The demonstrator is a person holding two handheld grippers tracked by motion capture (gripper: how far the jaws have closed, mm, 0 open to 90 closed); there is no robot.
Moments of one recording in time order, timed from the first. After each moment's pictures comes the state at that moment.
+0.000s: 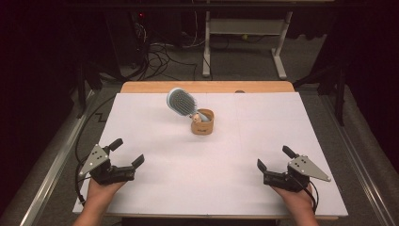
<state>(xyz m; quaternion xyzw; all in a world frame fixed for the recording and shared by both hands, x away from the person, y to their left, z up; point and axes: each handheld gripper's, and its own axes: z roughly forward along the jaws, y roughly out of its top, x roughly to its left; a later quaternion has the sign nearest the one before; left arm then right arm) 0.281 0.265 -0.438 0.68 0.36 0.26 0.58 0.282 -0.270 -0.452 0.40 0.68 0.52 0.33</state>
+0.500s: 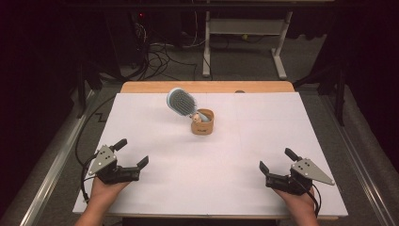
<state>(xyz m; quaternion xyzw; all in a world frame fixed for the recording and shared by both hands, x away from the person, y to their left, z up) 0.290 0.254 -0.447 0.71 0.36 0.26 0.55 0.275 -0.274 -0.453 0.41 0.67 0.52 0.33</state>
